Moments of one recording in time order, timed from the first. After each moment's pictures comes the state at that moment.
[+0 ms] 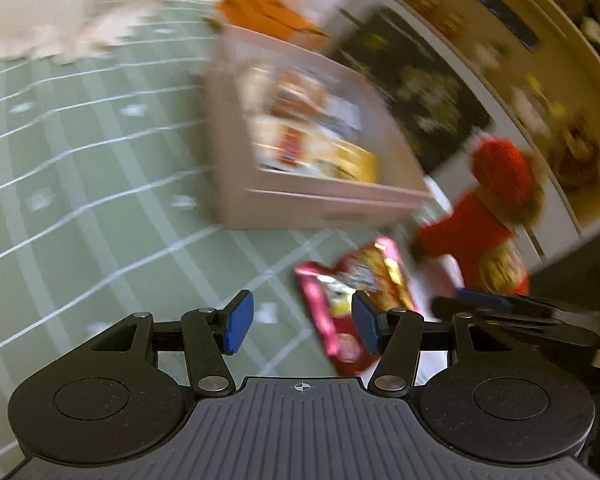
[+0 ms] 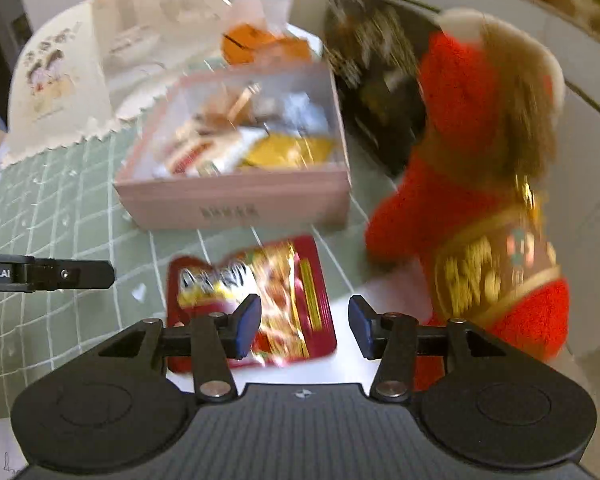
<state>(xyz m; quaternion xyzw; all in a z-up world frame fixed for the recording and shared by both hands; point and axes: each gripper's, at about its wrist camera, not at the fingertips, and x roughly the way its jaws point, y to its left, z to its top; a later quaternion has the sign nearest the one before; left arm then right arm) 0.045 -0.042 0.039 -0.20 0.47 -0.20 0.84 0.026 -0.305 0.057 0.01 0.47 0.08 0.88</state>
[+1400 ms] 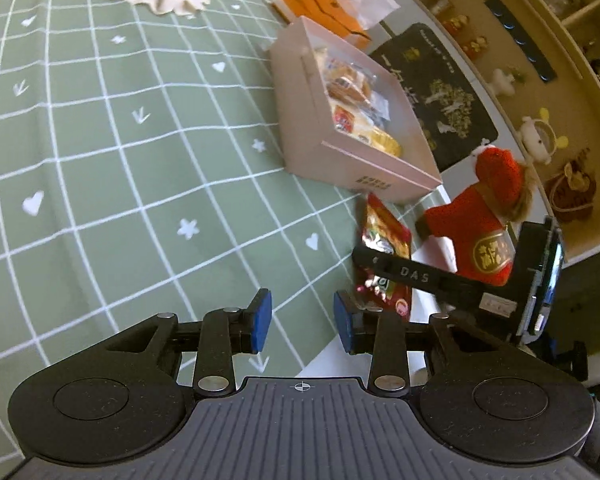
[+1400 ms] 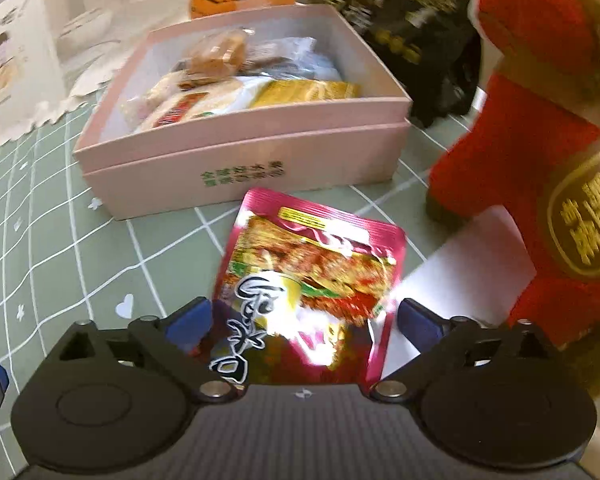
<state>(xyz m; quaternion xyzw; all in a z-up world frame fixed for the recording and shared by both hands) -0.019 0.027 0.039 -0.27 0.49 -0.16 0.81 0.046 -0.249 0.002 -0.01 0.48 0.03 0.88</state>
